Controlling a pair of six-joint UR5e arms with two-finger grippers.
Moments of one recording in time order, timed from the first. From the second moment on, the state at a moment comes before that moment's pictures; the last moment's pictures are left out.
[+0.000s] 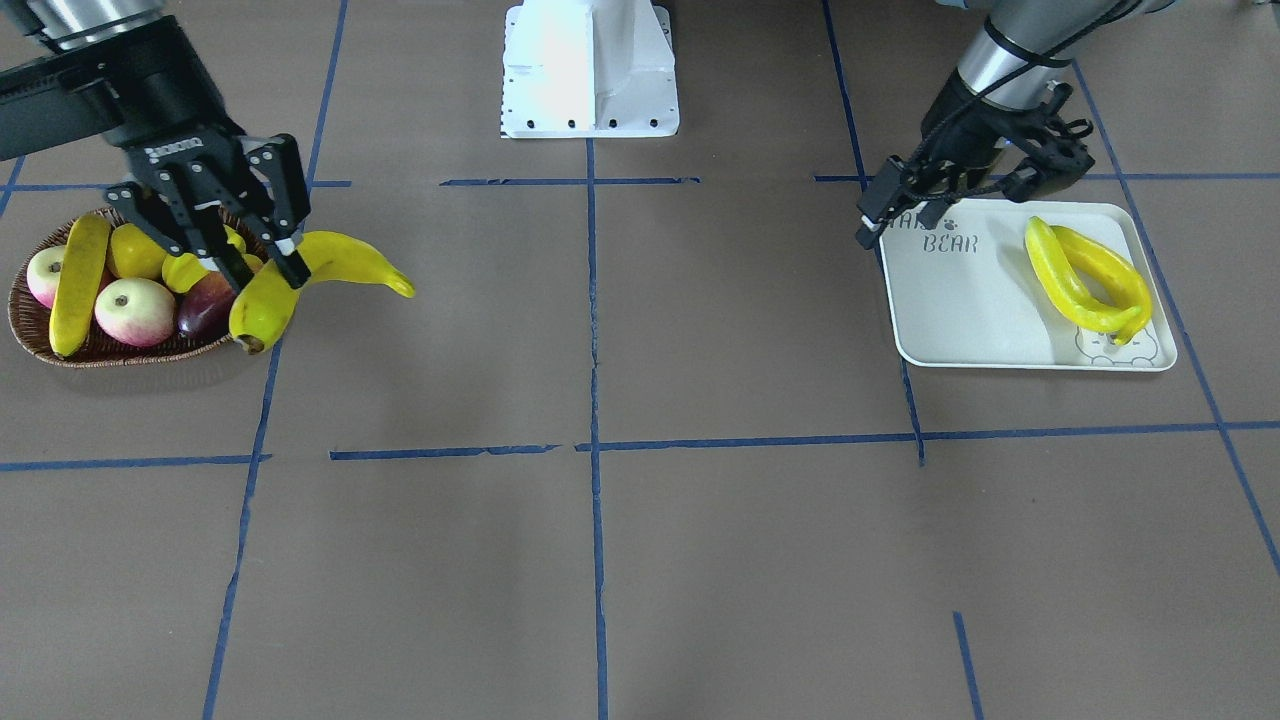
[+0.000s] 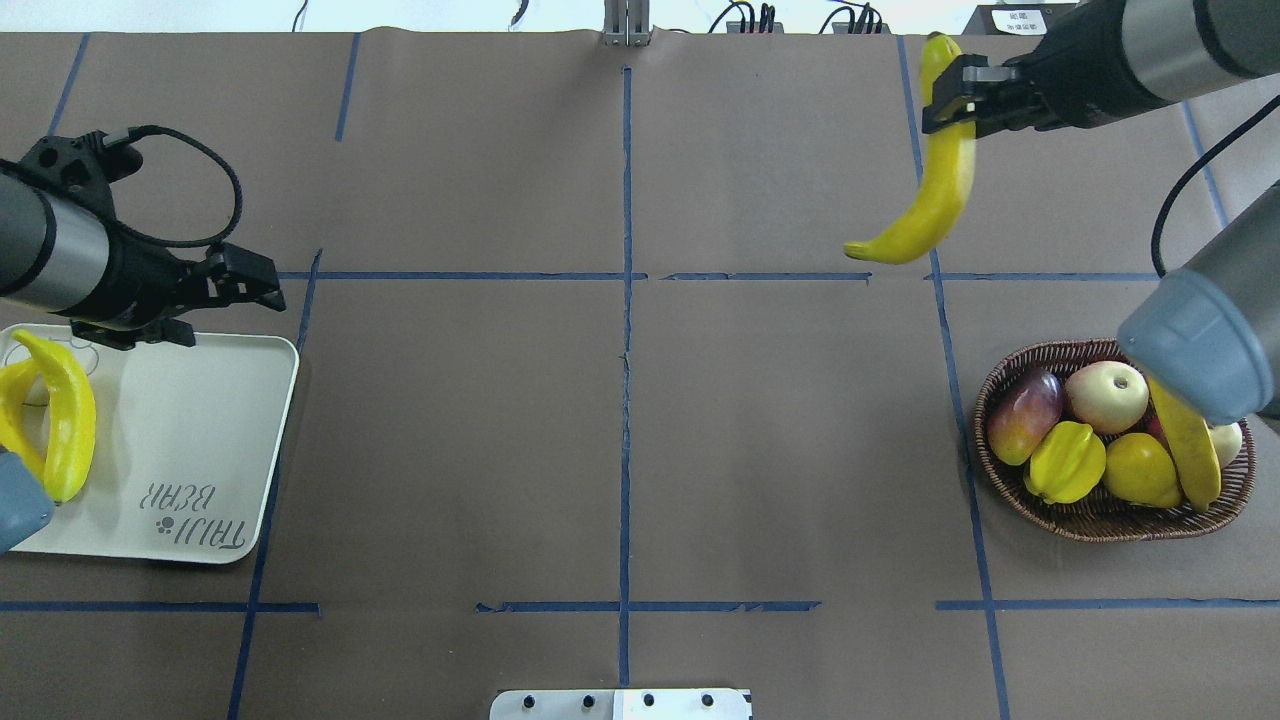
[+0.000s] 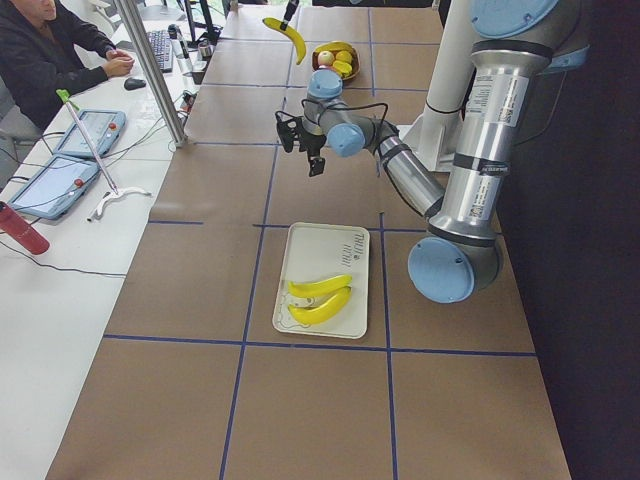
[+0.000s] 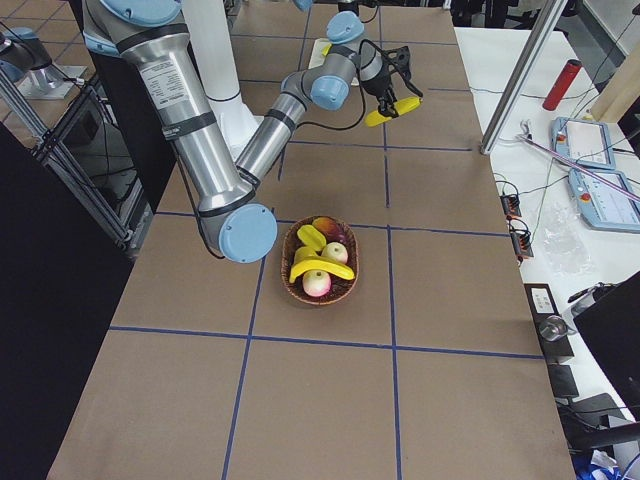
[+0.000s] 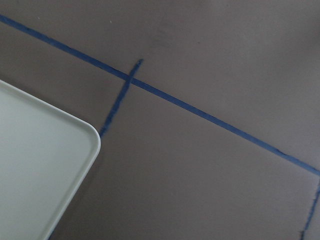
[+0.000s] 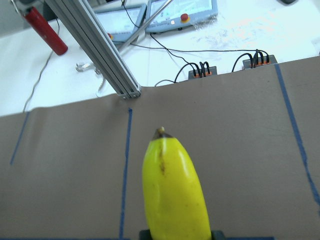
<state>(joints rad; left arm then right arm) -0.80 -1.83 -2.11 -1.74 -2.04 -1.68 0.85 -1.13 2.10 -1.36 1.73 1.23</state>
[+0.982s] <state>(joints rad) -0.67 -2.13 -1.98 -1.95 -1.91 -2.69 0.37 -1.06 2.11 -1.32 0.93 1.63</state>
